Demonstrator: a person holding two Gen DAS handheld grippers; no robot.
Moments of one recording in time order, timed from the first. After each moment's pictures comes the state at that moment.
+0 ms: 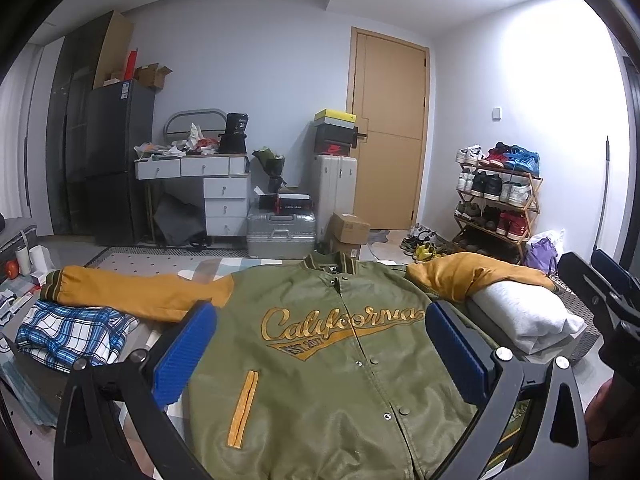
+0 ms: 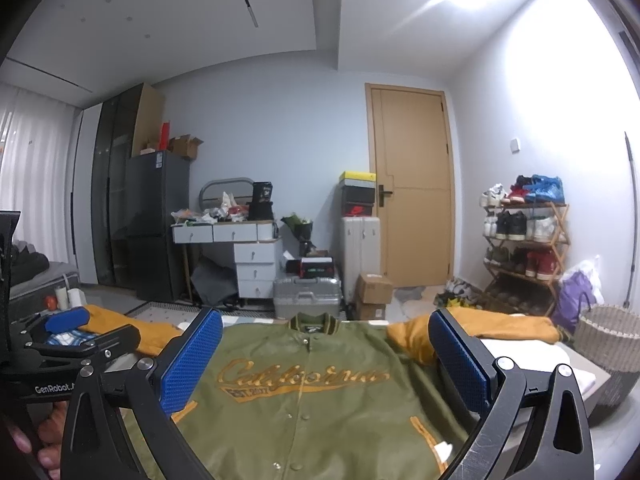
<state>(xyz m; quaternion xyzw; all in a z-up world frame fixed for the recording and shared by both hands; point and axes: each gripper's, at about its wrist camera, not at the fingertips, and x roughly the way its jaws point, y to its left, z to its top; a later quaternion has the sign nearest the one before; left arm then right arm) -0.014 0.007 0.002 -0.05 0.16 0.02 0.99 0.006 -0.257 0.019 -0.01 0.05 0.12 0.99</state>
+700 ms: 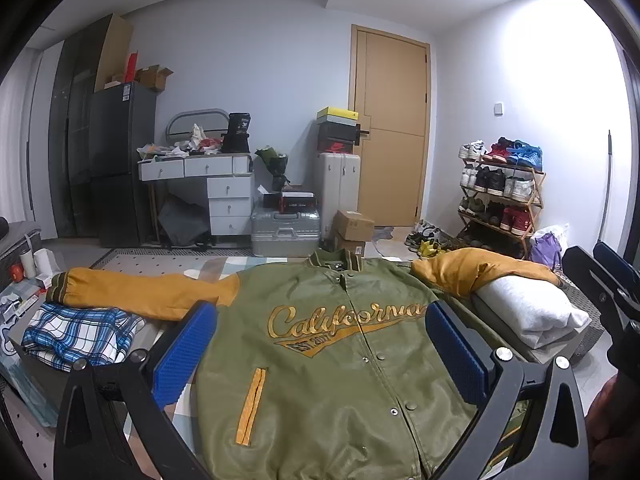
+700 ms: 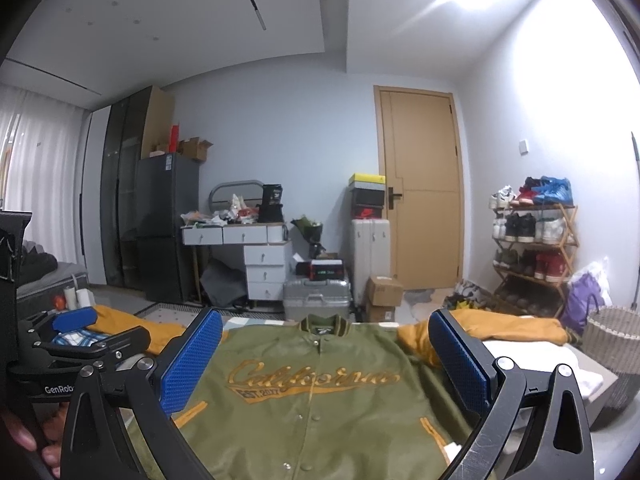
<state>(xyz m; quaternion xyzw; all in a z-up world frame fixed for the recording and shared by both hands) -0.014 0.010 0.002 -0.04 0.17 0.03 0.98 0.004 -0.255 0.021 -0.01 0.04 0.14 0.99</state>
